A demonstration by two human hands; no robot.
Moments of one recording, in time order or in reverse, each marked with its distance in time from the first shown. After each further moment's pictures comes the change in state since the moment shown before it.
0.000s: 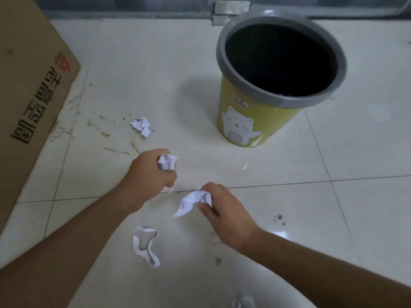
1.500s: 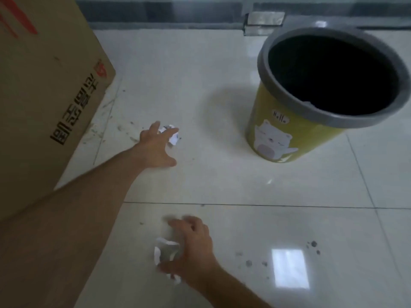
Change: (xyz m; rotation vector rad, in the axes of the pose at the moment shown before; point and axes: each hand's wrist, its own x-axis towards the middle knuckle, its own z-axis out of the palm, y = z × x) left_hand 0.121 -0.067 -0.062 0.702 -0.115 -0.096; right_hand 0.022 -0.039 0.120 0.114 -0.228 0.159
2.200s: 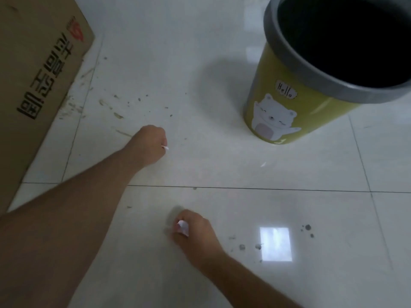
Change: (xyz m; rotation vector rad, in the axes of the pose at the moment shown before) left_hand -0.012 0.012 0.039 0.050 0.113 0.080; right_hand 0.011 0.043 0.005 0.021 0.069 -0.076
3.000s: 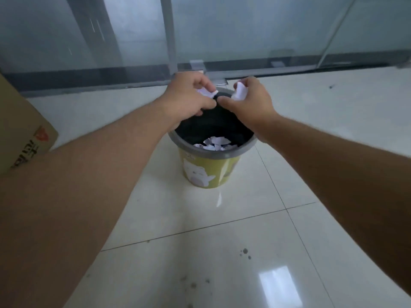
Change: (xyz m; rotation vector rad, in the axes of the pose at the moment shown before) left_hand -0.018 0.304 -0.207 -0.759 0.149 0.333; right_hand -0.016 -0.113 -0.407 0.038 0.825 -0.006
